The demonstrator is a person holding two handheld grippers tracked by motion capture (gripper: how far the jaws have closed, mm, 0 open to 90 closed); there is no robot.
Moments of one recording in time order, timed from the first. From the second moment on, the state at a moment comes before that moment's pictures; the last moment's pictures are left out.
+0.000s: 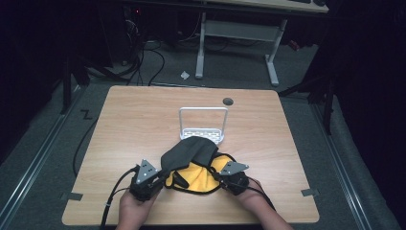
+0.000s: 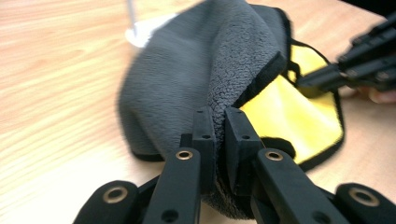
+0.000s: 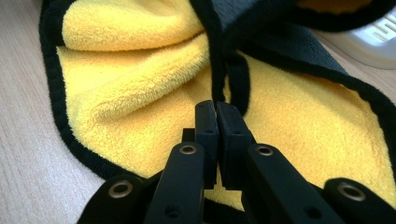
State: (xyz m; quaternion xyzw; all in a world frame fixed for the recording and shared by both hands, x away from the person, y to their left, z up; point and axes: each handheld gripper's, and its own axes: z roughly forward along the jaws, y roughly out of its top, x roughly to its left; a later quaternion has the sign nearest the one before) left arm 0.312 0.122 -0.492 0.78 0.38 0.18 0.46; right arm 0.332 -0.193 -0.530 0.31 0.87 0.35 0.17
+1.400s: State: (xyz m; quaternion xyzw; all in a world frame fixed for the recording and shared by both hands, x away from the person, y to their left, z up) left arm 0.331 0.178 -0.494 0.73 0.45 0.17 0.48; right arm 0.345 -0.300 -0.527 0.43 0.81 0.29 0.26
